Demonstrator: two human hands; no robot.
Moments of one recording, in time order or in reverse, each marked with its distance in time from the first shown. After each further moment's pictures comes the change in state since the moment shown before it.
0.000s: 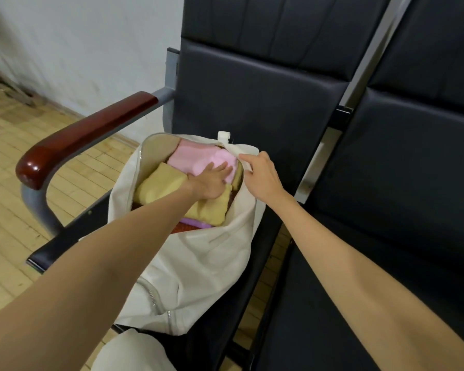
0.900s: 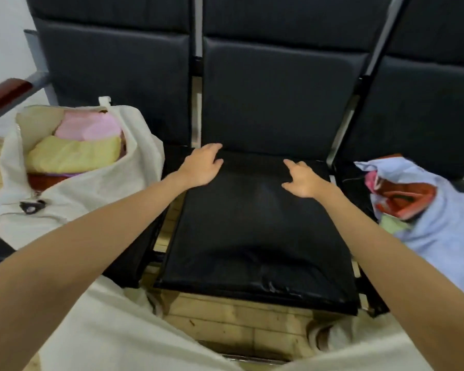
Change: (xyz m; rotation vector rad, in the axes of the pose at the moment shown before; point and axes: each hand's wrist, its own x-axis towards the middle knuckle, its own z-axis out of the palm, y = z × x) left_hand -0.147 0.268 0.068 -0.177 0.152 0.372; right_hand -0.325 0.172 -0.182 -0.251 -0.197 0.618
